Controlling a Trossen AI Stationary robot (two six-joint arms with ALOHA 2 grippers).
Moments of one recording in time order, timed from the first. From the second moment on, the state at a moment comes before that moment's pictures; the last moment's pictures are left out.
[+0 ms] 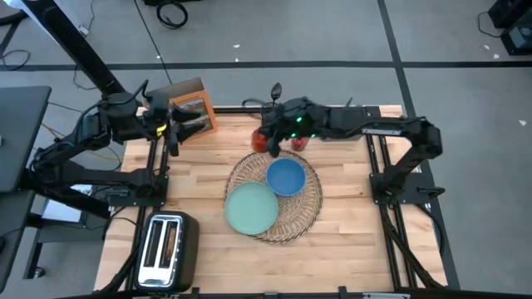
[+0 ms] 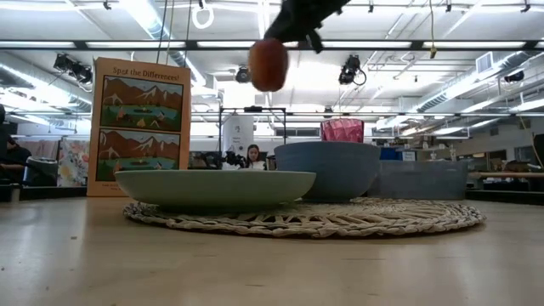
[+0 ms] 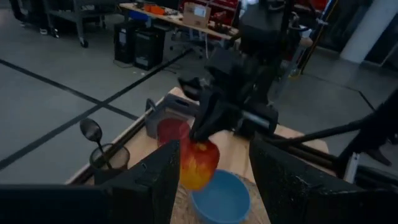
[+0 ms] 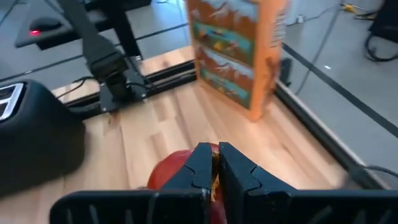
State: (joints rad) left arm 0.26 0.84 1.27 -0.61 -0.05 -0.23; right arm -0.17 1.61 1.48 -0.33 0.08 0.20
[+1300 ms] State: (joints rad) left arm 0.07 0.83 1.27 -0.78 -0.05 -0.25; right arm -0.11 2.03 1.48 -0.16 0.20 0.18
